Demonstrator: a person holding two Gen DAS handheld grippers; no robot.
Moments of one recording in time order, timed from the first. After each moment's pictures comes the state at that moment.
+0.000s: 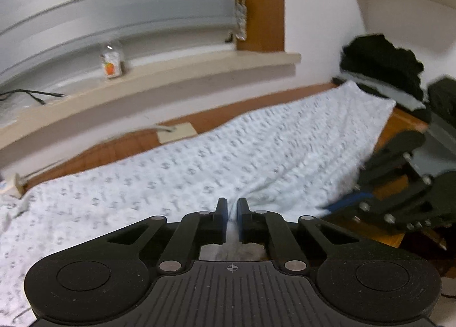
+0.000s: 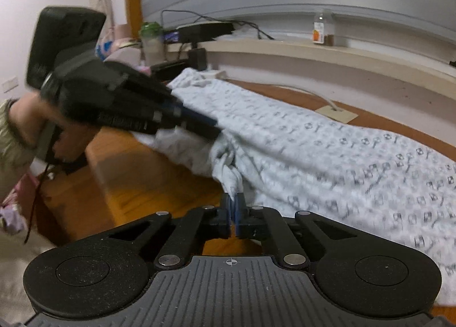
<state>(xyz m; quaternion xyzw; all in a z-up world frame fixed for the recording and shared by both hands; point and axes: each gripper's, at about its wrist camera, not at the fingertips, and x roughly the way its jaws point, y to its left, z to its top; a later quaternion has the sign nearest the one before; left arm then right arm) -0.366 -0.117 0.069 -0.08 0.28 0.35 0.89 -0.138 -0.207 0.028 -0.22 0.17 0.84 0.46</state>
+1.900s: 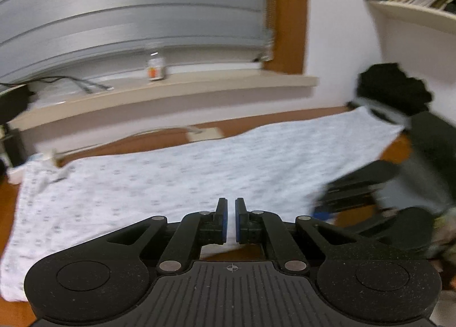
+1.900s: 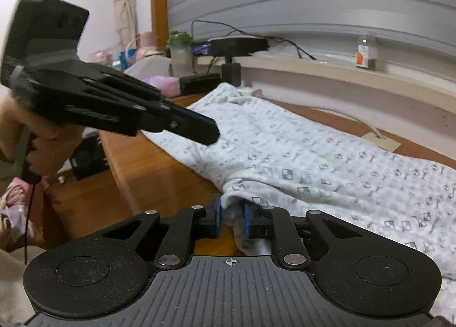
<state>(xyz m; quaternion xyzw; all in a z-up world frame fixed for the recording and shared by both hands) -0.419 -0.141 0.073 -0.11 0.25 0.41 0.87 -0.201 -0.199 0.025 -0.19 0.13 0.87 0.44</state>
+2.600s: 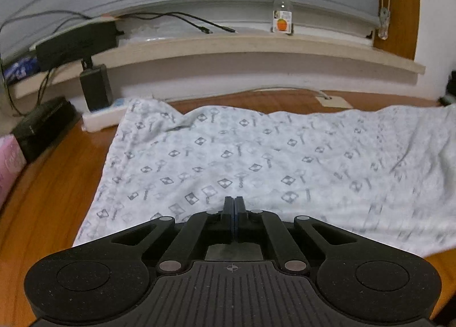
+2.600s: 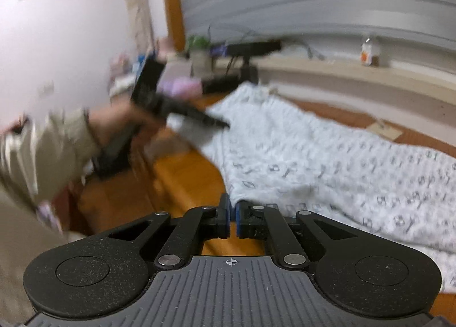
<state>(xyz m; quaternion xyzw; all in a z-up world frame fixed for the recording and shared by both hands) -0.505 -0.053 0.042 -0.17 0.28 0.51 0.80 -0.179 -0.249 0.039 -0.20 0.15 0.88 0.41</state>
